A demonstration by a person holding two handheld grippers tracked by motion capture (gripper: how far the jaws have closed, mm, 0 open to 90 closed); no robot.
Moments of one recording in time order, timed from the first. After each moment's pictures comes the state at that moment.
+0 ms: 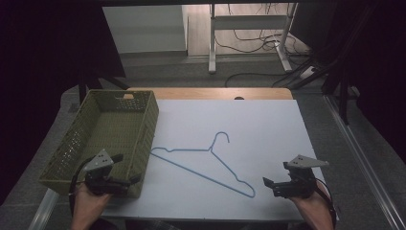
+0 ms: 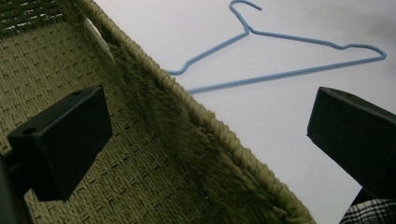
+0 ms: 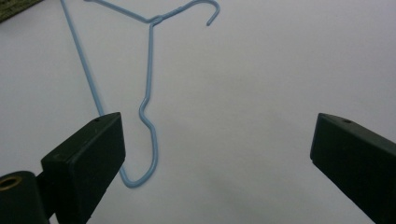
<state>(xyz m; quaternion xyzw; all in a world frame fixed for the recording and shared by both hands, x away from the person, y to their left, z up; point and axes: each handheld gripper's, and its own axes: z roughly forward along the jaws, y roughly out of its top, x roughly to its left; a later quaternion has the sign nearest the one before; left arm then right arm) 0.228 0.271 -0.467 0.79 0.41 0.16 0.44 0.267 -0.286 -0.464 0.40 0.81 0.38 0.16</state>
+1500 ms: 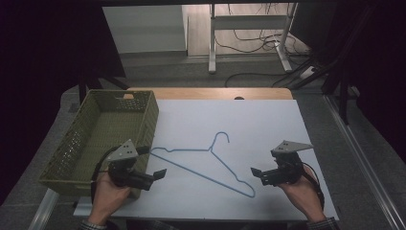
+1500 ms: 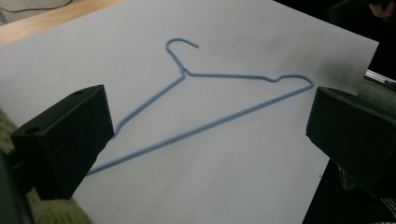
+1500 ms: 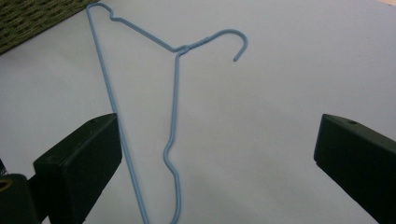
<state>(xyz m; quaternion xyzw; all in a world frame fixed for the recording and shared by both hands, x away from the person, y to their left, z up) 0.244 0.202 -0.426 0.81 0.33 0.12 0.47 0.293 -0.248 -0.436 0.37 0.84 0.38 0.14</state>
